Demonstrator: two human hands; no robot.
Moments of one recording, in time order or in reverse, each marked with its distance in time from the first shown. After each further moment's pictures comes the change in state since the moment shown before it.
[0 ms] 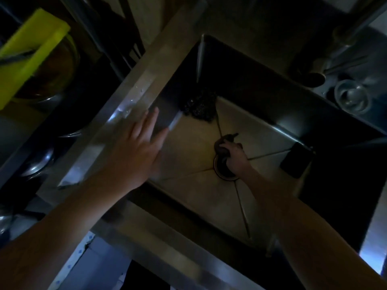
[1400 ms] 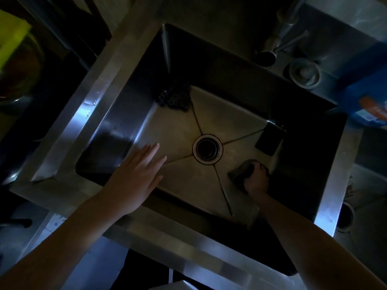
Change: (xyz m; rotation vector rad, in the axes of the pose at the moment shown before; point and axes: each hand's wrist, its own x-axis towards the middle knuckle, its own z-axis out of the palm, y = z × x) left_hand -0.046 0.068 0.003 -0.223 -0.206 0.134; right_hand -0.137 0.088 0.004 0.092 0.246 0.700
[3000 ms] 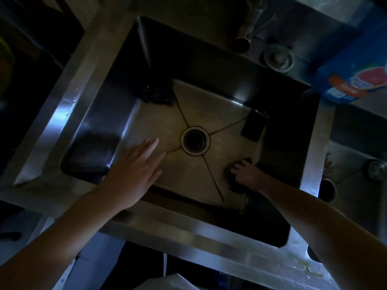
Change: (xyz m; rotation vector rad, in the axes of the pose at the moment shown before) left_hand 0.000 0.019 -0.008 0.007 -0.034 0.119; right_hand -0.017 0.019 -0.034 -1.320 -0.334 -1.044
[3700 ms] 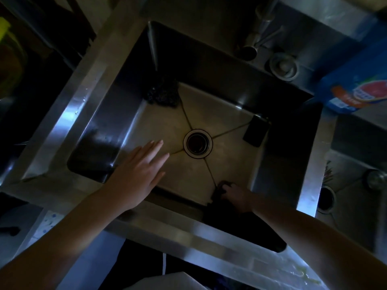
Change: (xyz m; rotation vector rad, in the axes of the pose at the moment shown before) left_hand -0.004 0.001 -0.002 0.004 0.014 -0.025; right_hand 0.008 -0.050 0.016 0.281 -0.007 -0.171
